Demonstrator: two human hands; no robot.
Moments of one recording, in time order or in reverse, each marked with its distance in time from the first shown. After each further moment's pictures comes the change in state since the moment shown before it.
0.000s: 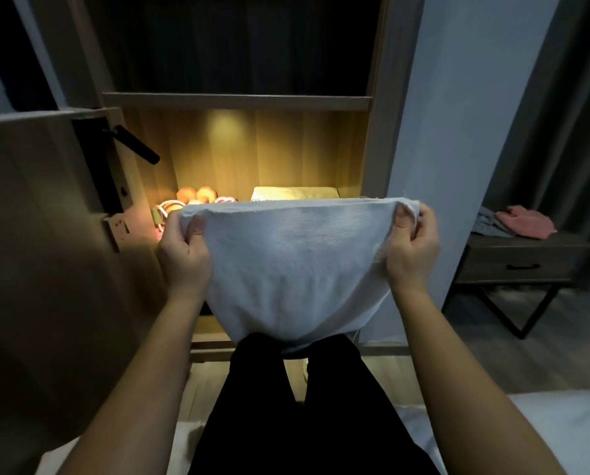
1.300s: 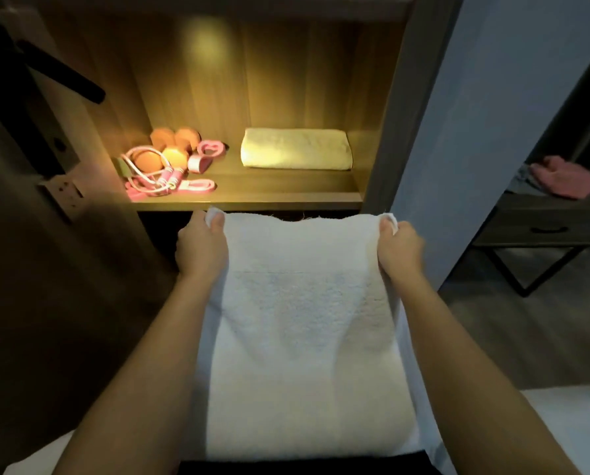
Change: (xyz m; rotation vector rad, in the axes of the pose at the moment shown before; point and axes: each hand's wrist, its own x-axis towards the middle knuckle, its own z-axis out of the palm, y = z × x) left_hand 0.023 -0.125 0.085 0.556 -0.222 -0.383; right_hand 0.018 0.133 0.055 -0.642 -0.362 0.556
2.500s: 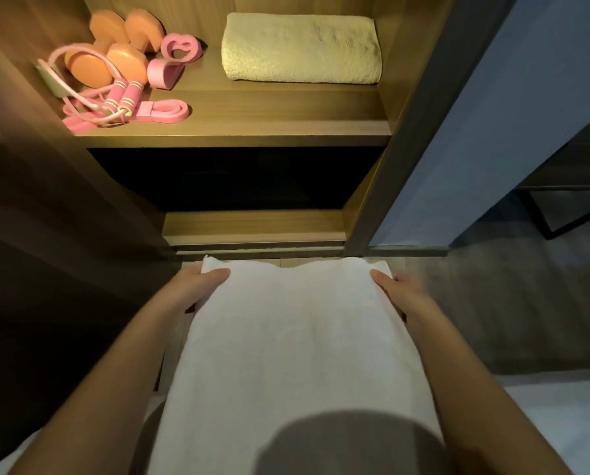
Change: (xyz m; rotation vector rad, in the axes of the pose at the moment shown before) left_hand -0.009 -0.123 0.055 0.096 -0.877 -0.667; right_hand -0.012 0.123 0.073 -0.062 -0.591 0.634
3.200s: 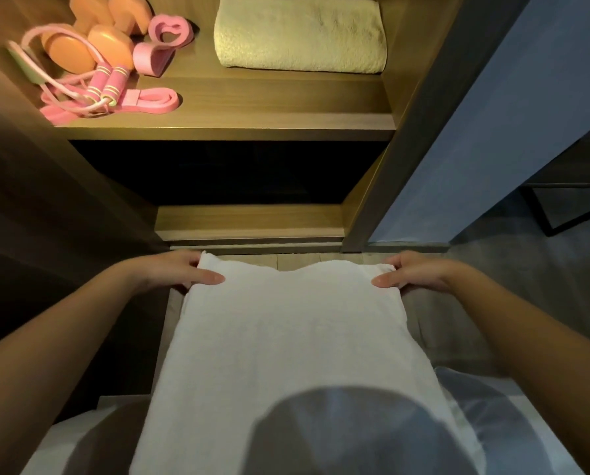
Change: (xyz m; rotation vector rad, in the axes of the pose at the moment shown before) left_hand 0.035 0.027 -0.048 0.401 -0.439 0.223; right_hand 0.055 -0.041 -0.052 -0.435 -0.564 -0.266
